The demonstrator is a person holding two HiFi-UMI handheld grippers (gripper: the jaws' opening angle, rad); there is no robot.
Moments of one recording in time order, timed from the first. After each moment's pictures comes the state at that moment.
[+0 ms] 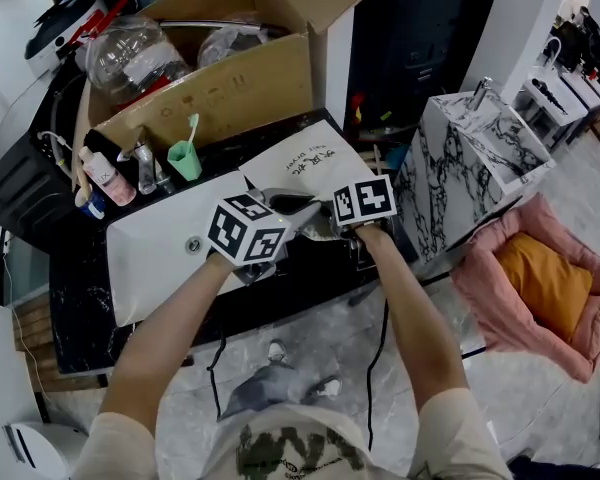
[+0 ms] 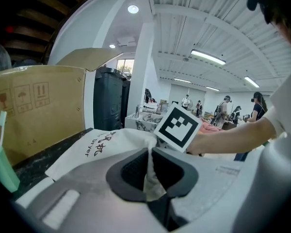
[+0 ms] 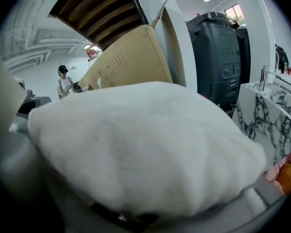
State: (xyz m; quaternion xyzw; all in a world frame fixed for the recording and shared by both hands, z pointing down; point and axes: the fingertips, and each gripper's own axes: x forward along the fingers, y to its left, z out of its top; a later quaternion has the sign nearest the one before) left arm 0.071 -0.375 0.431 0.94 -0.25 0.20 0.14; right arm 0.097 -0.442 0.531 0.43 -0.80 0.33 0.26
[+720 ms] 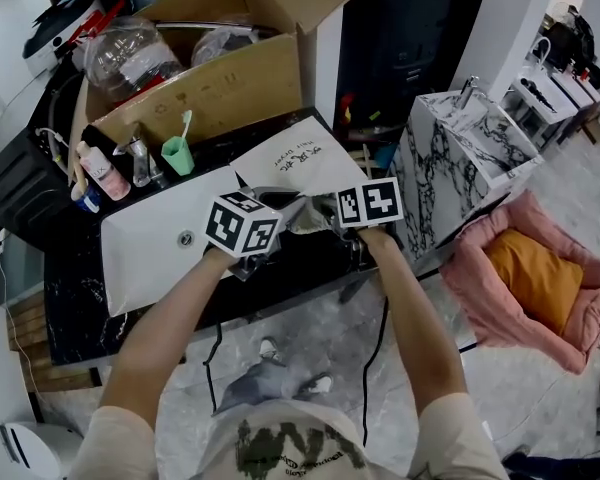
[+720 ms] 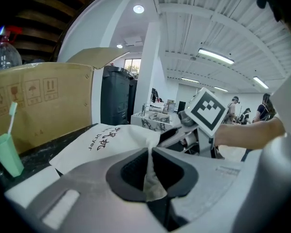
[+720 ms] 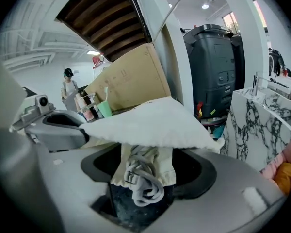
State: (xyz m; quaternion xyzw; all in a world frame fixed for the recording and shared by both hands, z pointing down) left arm 0.067 -0.372 0.444 0.92 -0.29 0.21 0.16; right arm 0.122 -0.412 0.496 0.44 -0.81 0.31 0.23
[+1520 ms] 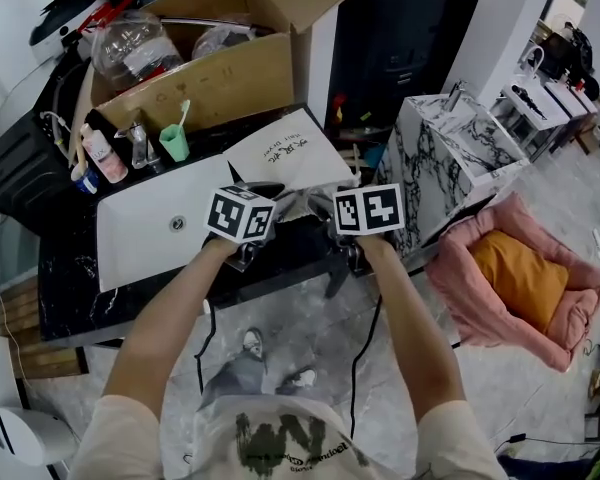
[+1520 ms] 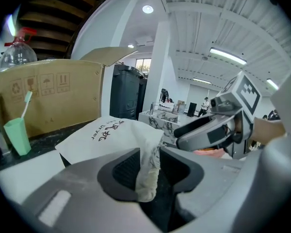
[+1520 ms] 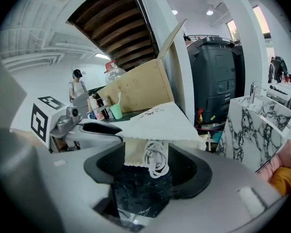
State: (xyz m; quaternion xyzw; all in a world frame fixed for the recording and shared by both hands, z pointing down) left arm 0.068 -0.360 0.460 0.89 -0.36 0.20 0.19; right arm 0.137 -0.354 0.454 0.43 -0.83 0.28 0.22
